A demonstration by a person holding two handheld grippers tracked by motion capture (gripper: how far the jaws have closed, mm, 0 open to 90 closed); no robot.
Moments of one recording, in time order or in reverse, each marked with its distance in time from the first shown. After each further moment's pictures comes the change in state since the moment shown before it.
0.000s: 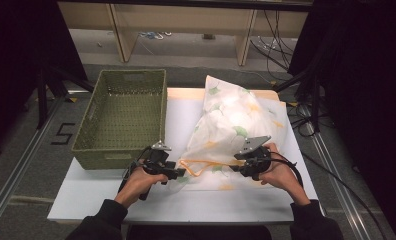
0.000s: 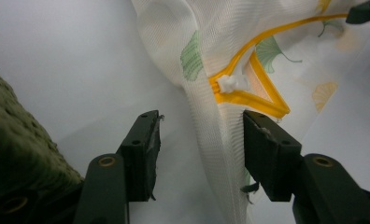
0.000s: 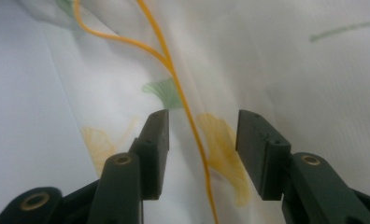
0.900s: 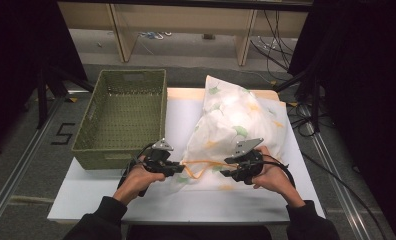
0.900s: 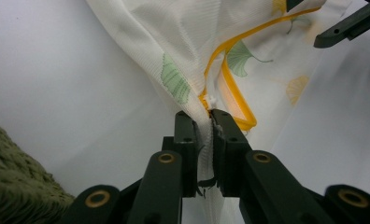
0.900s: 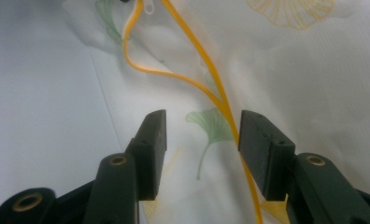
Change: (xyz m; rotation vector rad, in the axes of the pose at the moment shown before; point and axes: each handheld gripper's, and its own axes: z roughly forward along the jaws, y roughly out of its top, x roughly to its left) left arm -0.010 0.009 -0.009 -0.009 -0.060 0.138; right arm 0.019 0.012 0.008 -0.025 0.088 0.005
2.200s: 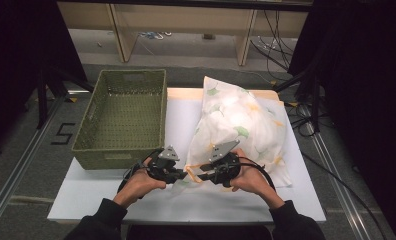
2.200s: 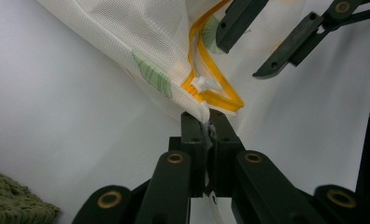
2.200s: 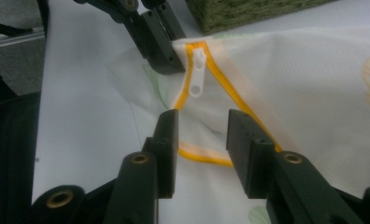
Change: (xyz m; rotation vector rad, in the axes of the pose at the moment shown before) left arm -0.019 -0.003 0.001 0.058 -0.016 0.169; right arm 0.024 0.034 0.043 -0.060 0.150 -0.053
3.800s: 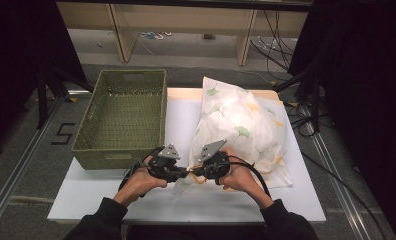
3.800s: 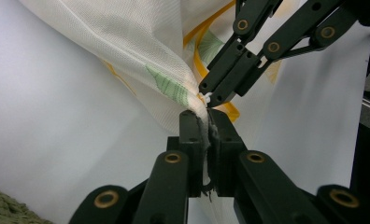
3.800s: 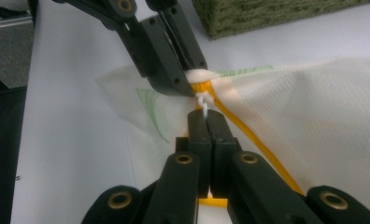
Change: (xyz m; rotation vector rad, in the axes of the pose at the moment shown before) left arm -0.002 0.005 -0.002 -0.040 -0.013 0.011; right arm 0.003 0.015 0.018 0.059 -0.023 -0.012
